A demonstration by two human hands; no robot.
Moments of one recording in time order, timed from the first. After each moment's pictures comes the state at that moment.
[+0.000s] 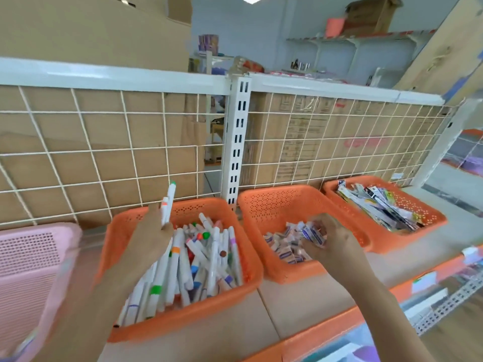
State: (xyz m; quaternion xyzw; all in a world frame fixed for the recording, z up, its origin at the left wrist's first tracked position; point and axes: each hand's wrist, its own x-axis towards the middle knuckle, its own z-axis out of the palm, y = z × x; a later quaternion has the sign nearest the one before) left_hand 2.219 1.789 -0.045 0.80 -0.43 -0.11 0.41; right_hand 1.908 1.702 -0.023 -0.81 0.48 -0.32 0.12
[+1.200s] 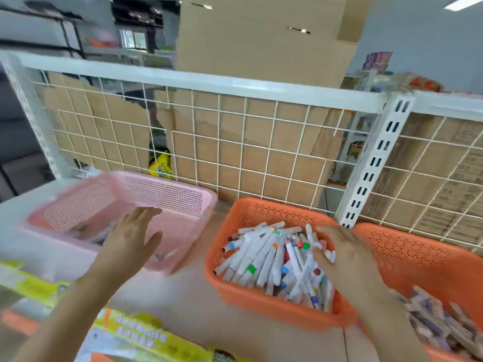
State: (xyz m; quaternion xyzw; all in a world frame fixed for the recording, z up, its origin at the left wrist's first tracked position) left_hand 2.249 2.004 -0.047 0.89 -0.34 0.18 0.24; right_hand 2.036 1.707 -0.031 -0.93 0.22 -0.27 0.07
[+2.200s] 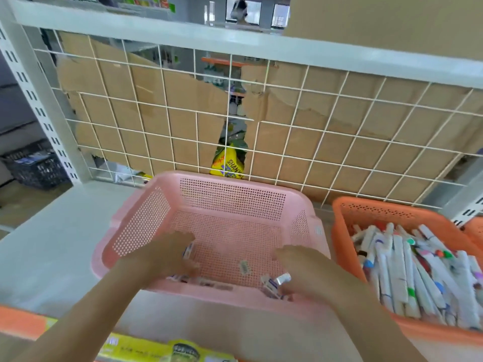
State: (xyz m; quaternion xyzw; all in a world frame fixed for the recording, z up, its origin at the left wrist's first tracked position) left_hand 2.448 2.092 -0.080 0.88 -0.41 -0.24 0.07; right_hand 2.264 1.910 -0.048 -0.97 0.16 0.17 0.07
